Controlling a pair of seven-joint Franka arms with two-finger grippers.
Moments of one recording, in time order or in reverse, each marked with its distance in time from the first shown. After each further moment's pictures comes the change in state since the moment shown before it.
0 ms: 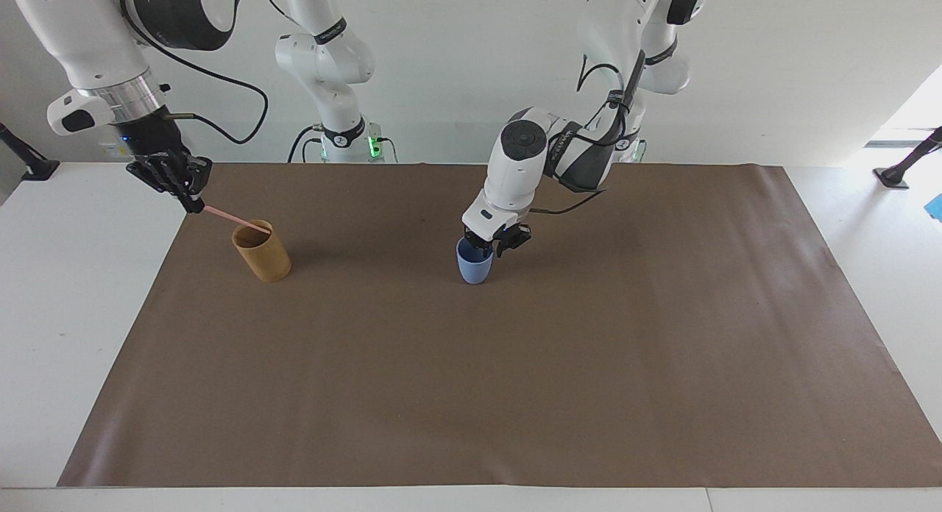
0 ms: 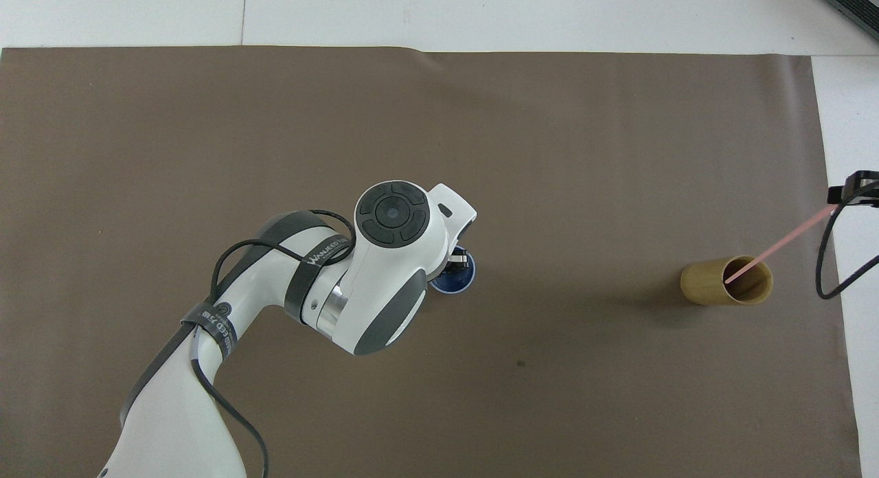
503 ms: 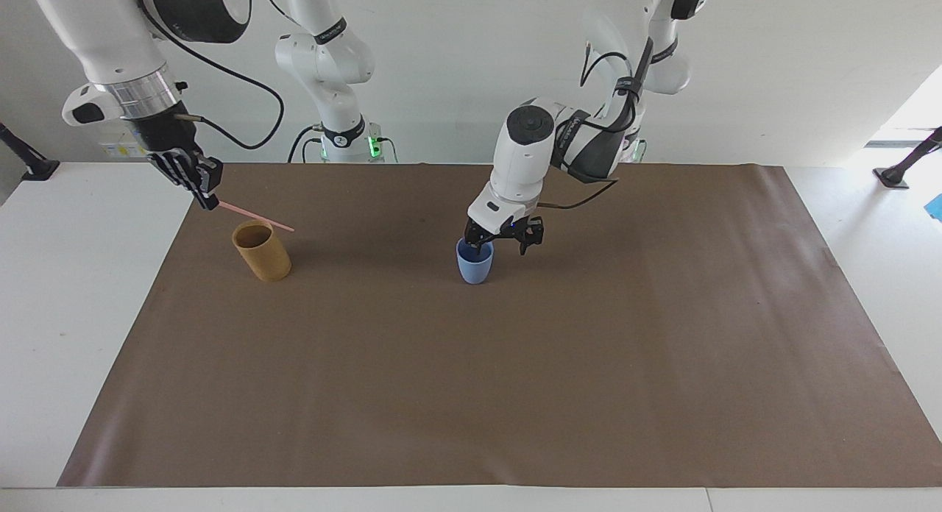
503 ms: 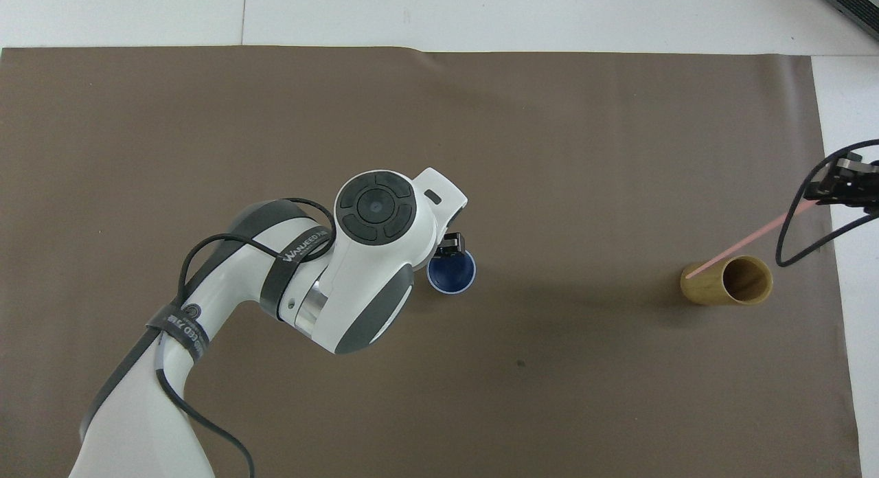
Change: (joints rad) left arm 0.019 -0.064 0.031 0.027 0.039 -0.041 -0.003; right arm 0.003 0.000 0.104 0.029 -0.013 -0.038 0.405
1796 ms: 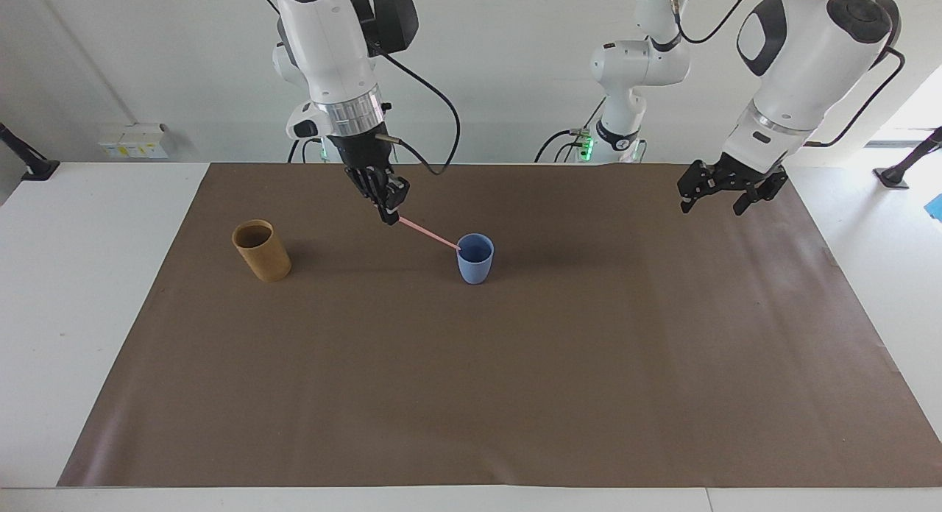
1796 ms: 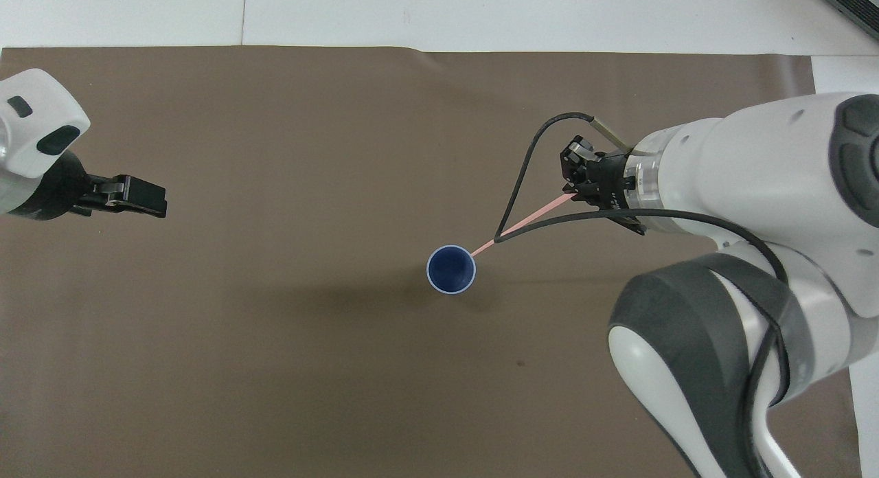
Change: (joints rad) left arm 0.524 -0.264 0.013 0.085 0.029 -0.394 0.609; right arm 0.347 0.099 0.093 0.004 -0.002 0.169 0.661
